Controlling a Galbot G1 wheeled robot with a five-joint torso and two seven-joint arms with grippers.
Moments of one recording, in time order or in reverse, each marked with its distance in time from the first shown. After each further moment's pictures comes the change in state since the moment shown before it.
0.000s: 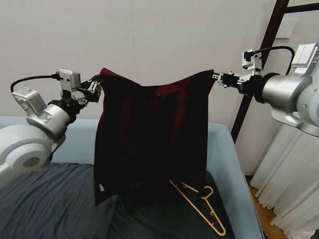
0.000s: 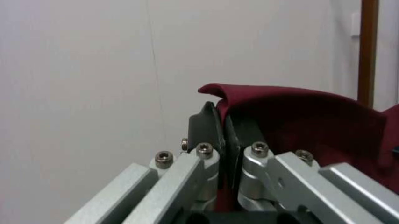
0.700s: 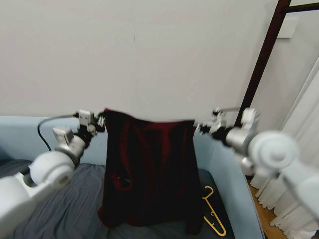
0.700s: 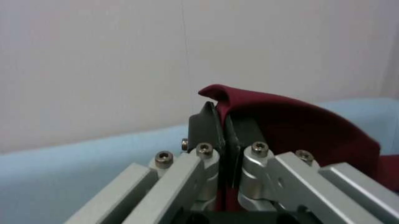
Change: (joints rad) left arm 0.282 -0.250 0.084 0.230 0.315 -0.042 -0.007; right arm -0.534 0.302 -0.010 -0.091 -0.347 -0.024 -0.017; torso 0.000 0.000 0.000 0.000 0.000
